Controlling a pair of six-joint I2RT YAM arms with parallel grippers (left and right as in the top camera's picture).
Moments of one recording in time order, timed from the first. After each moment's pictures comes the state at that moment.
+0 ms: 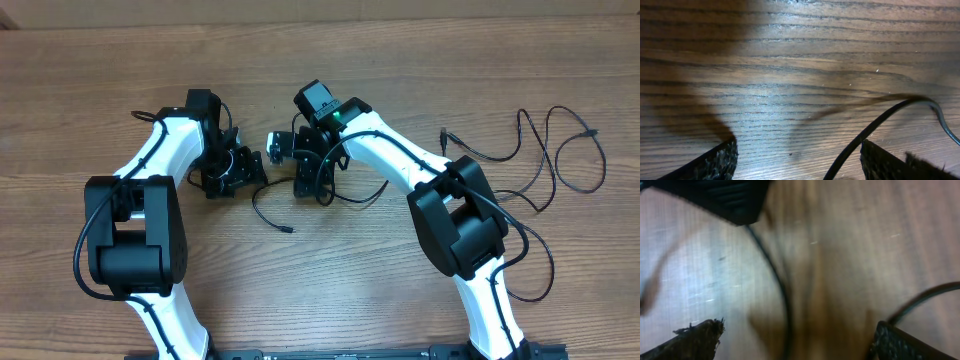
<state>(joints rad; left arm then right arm) -0.03 2.02 1.35 -0.94 0.33 -0.21 0.61 2.28 1.78 -0.79 -0.34 -0.84</state>
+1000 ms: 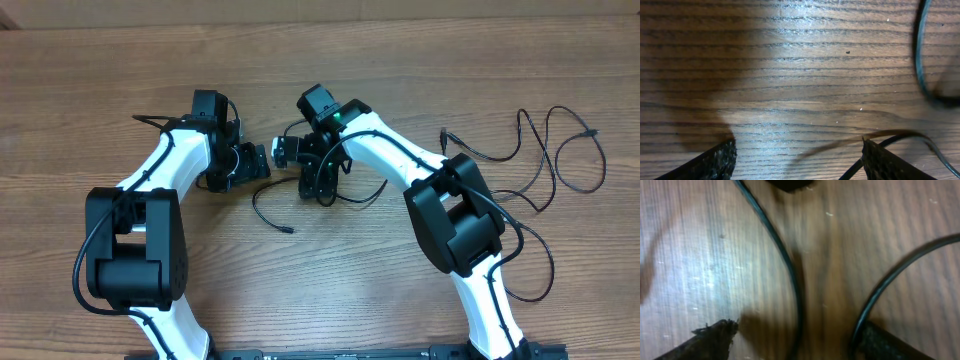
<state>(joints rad) -0.06 1.95 1.24 -0.71 0.25 -0.27 0.61 2.30 1.77 -0.86 -0.34 -0.84</state>
